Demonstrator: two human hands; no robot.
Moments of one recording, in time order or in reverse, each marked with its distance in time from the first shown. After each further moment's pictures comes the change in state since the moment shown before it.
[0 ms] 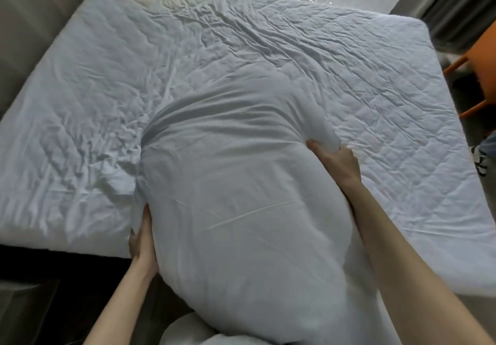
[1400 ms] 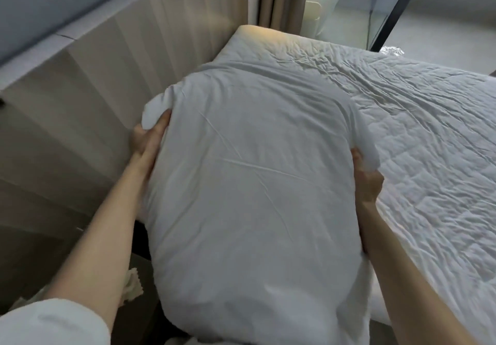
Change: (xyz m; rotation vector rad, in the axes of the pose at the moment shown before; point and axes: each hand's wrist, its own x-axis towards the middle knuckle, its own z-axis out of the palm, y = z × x) left_hand 0.140 0.331 -0.287 0.090 0.056 0.592; right_hand -0.213 -0.204 0.277 0.552 0.107 -0.027
